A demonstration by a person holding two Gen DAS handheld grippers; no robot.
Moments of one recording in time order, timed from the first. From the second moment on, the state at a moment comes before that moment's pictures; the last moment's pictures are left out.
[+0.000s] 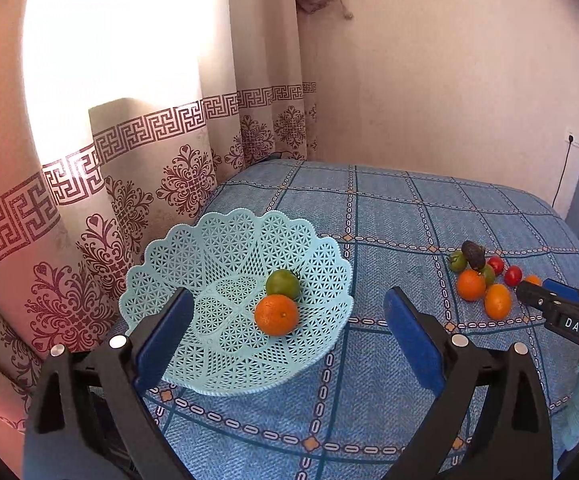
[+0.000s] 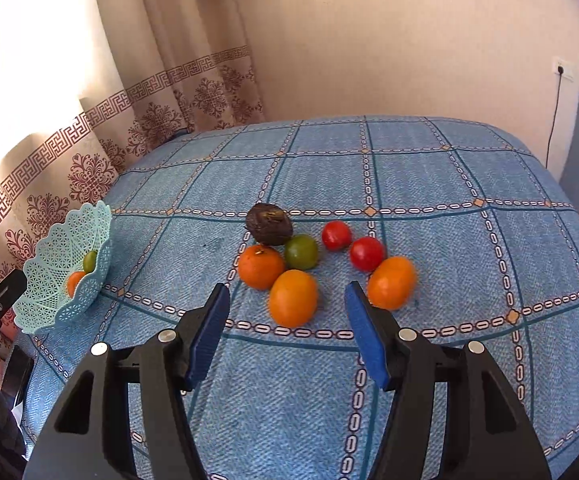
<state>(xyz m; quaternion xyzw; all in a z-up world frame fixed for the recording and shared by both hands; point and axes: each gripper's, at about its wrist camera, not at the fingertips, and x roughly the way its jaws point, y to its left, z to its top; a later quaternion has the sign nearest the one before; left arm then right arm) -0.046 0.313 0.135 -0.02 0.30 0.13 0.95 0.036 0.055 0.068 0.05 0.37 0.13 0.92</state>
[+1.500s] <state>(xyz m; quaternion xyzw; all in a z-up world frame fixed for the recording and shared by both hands) 0.023 0.203 0.091 0.03 0.37 0.02 0.93 0.094 0.010 0.016 0.04 0.41 0.10 0.91</state>
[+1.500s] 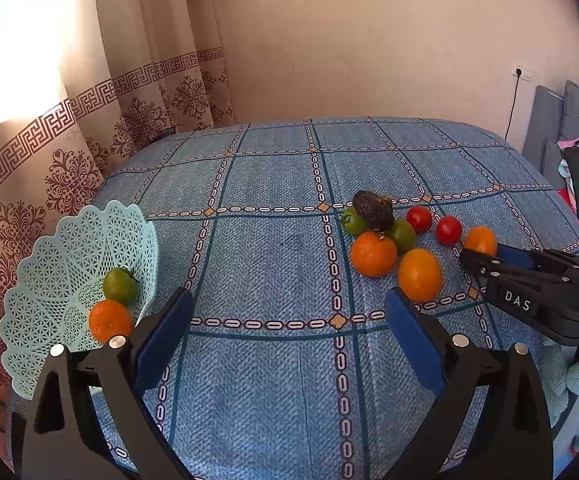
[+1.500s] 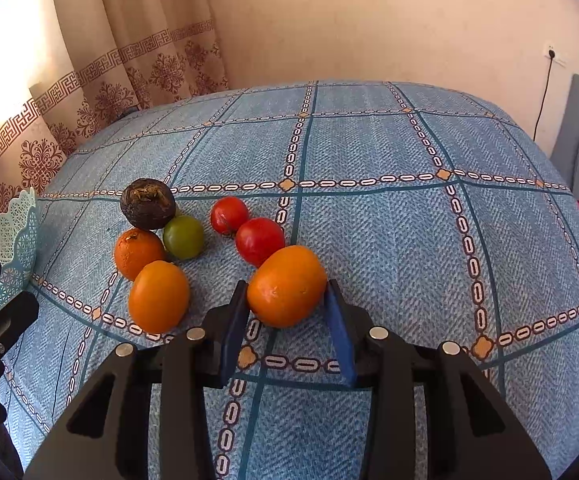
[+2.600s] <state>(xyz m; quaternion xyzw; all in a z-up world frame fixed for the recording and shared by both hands) 0.076 0.131 0.044 -0.01 0.44 -0.09 0.89 0.084 -0.048 0.026 0.10 0.39 0.05 0.92</state>
